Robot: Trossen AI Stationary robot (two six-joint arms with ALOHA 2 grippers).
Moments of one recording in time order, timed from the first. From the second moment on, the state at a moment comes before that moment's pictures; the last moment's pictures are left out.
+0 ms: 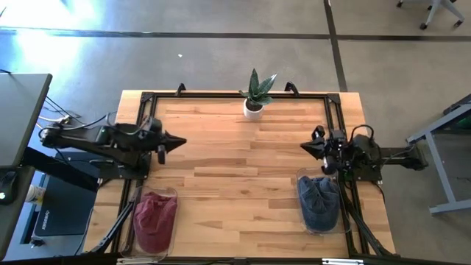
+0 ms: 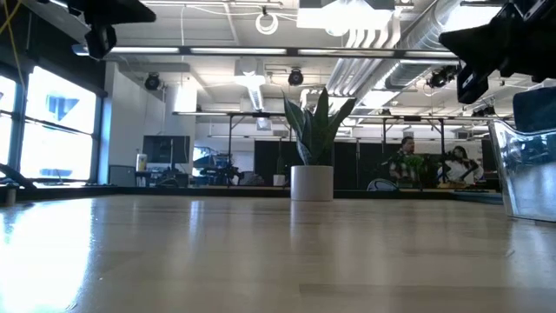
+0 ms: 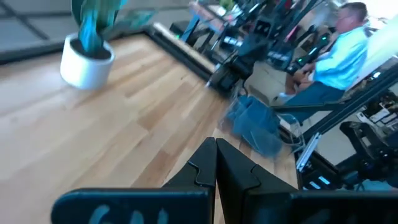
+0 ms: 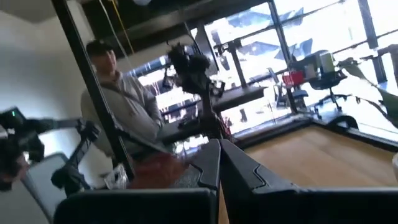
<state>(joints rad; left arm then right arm) -0.16 0.50 0.62 -0.37 -0.34 -0.67 0.01 0.00 0.01 0.25 0.06 0.35</state>
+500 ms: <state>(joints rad) -0.16 0.31 0.62 -0.52 -0.35 -0.60 0.05 0.02 0.01 0.03 0.03 0.29</state>
